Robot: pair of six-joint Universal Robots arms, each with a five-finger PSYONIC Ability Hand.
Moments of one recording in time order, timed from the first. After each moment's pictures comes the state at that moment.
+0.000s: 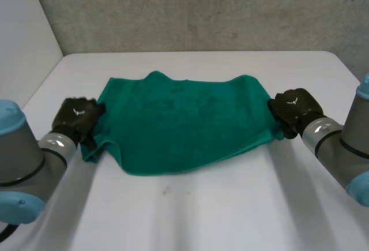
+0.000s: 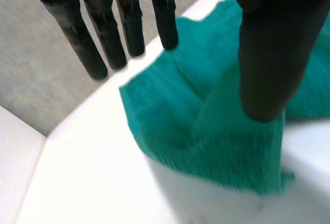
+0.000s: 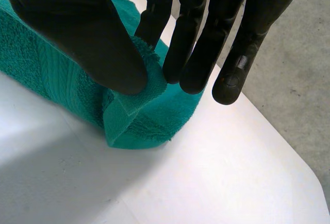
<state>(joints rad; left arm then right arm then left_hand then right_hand) 4.49 -1.92 -1.80 3.49 -1.49 3.61 1.83 -1.17 1.60 -0.12 1.40 2.58 0.50 0.54 0.55 0.54 0.36 0.99 1.18 1.19 1.19 0.97</state>
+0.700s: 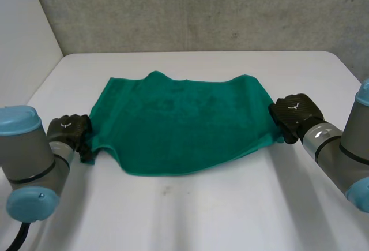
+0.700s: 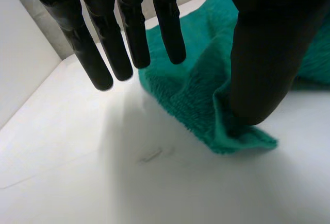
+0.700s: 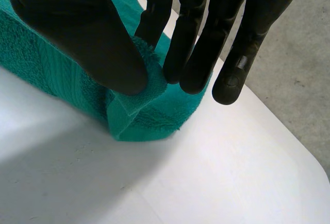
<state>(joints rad) 4.49 -2.07 -1.74 3.47 -1.70 3.31 1.83 -1.18 1.64 -0.14 1.41 2.60 0.61 0.60 0.60 0.60 0.42 0.99 1.18 1.19 1.19 0.97</state>
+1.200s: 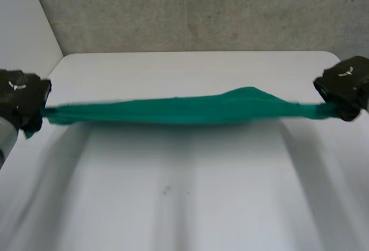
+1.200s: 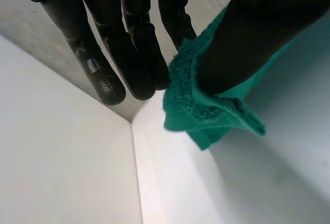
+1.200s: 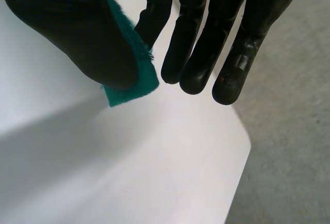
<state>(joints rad) 4.54 -1.47 -1.80 3.09 -1.63 3.77 1.69 -1.43 1.38 0.47 1.41 2.29 1.12 1.19 1.19 1.19 0.96 0.99 1.18 1.19 1.19 0.97</state>
